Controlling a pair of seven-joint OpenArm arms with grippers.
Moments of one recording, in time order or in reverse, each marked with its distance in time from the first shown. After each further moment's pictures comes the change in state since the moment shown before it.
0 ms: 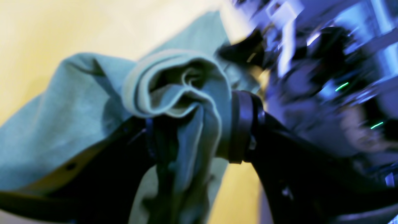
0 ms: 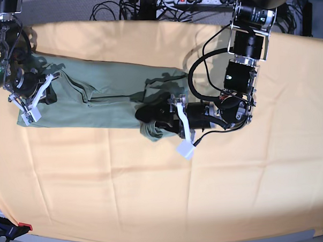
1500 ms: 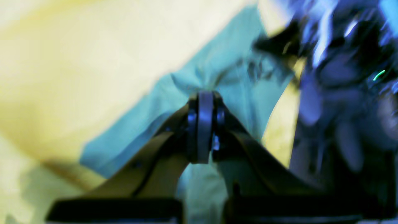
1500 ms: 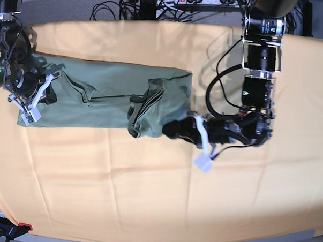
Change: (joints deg) left arm -5.0 -3.0 -3.1 0.0 3.5 -1.5 6.9; right arm 0.0 0.0 0.0 0.0 0.0 -0.2 0.3
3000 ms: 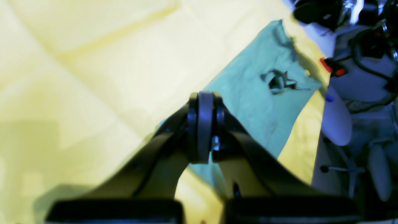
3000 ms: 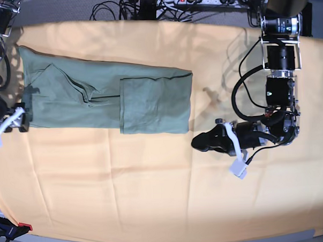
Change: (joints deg) left arm 0.0 -8.0 -7.5 0.0 -3.3 -3.7 -5.4; right arm 8.8 -0.3 16.2 -0.4 0.9 -9.2 -1.3
